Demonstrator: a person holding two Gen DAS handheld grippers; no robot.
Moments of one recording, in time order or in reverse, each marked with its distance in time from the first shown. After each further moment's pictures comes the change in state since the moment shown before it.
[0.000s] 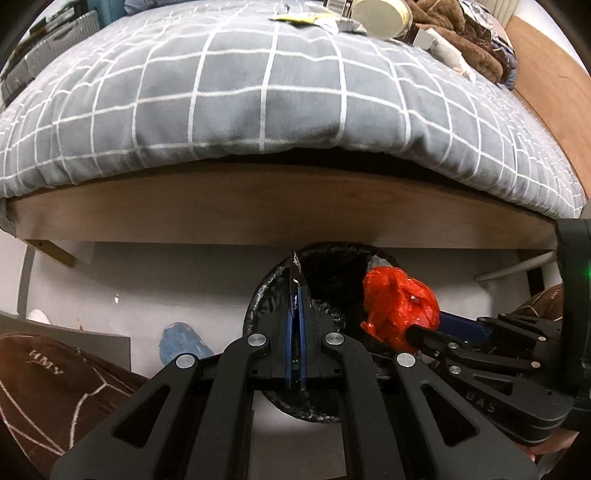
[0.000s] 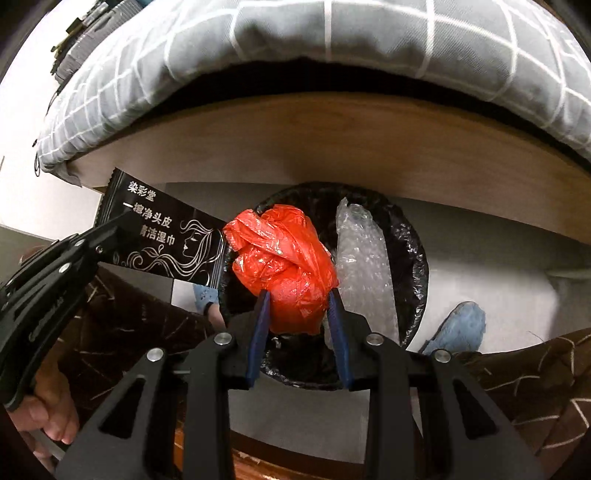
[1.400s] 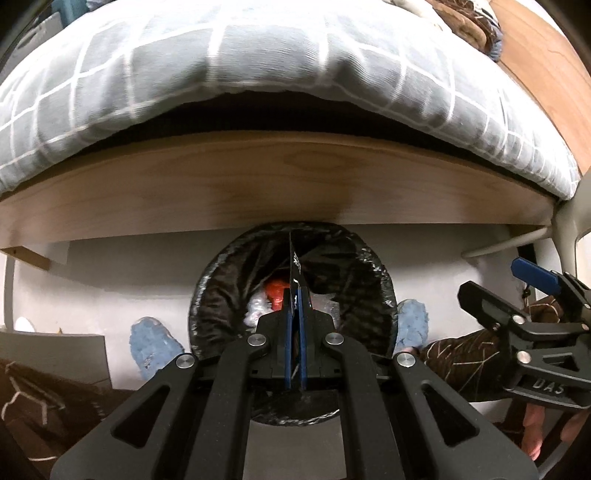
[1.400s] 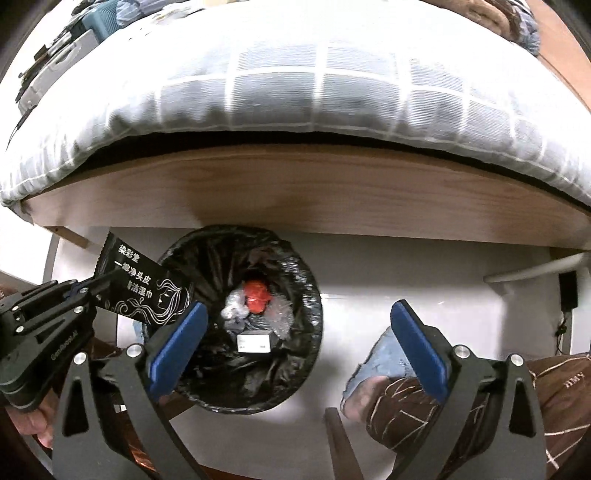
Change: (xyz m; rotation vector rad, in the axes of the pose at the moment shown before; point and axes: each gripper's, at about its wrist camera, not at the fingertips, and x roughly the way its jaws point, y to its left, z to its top) left arm 0.048 -0.057 -0.001 0.063 0.076 -0.053; right arm -0.043 -0.077 -0.010 0.081 -0.180 -0.209
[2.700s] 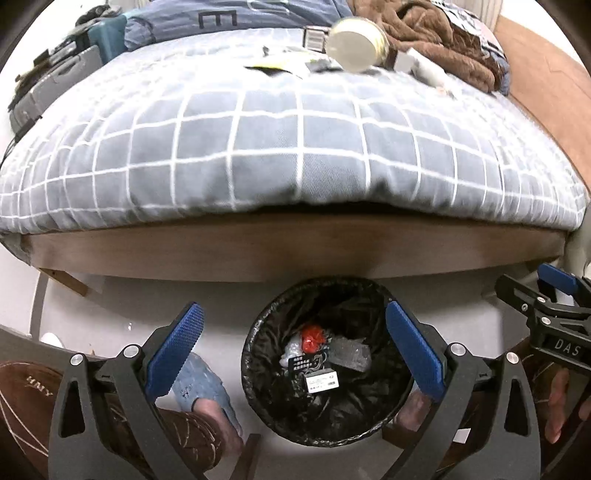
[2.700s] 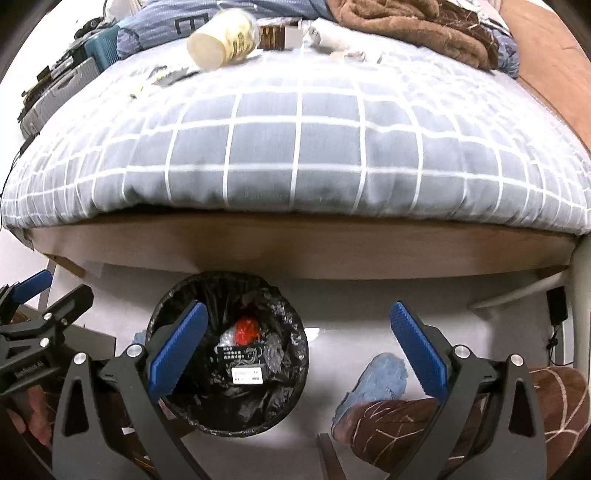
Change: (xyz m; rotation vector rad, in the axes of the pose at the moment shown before) left arm -0.075 0.025 0.014 -0.028 -0.200 0.116; right arm -0.051 -0.003 0.019 0.003 -0.158 -0.050
